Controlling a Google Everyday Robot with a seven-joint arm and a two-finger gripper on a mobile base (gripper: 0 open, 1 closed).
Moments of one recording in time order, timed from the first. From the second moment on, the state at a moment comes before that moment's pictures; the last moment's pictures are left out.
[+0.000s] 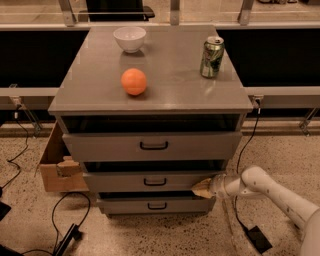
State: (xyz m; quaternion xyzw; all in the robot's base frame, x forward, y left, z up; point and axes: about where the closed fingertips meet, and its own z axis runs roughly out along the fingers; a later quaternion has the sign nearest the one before) arm 0.607 -0.173 0.372 -0.46 0.77 0.28 0.34
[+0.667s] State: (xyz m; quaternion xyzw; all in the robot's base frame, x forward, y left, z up) arm 0.532 -0.128 0.367 -0.51 0.74 0.34 0.27
